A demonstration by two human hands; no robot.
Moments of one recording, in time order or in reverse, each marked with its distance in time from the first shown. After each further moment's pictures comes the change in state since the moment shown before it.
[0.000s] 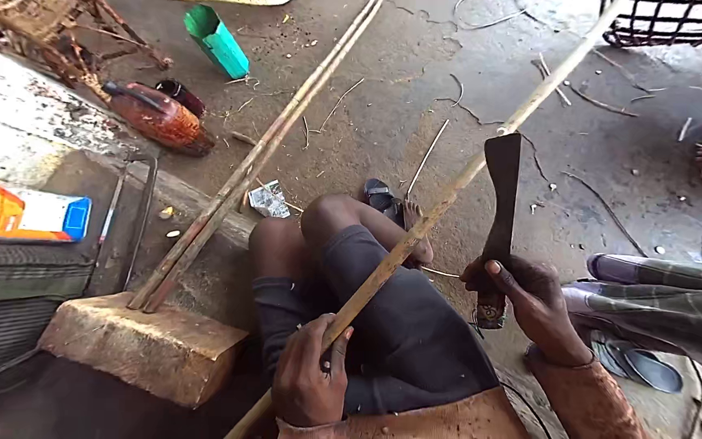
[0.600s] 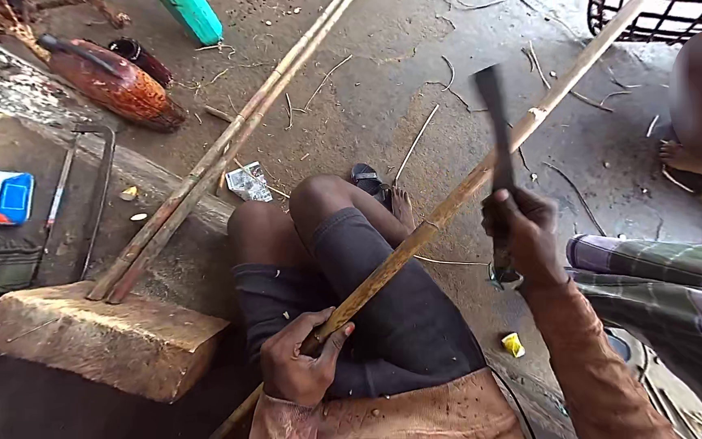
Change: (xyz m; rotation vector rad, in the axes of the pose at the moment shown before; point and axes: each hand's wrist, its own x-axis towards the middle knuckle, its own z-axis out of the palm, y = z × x) left_hand 0.002 -0.027 0.011 -0.465 -0.153 -0.026; right_hand 0.057 0.000 -0.013 -0.196 0.135 0.054
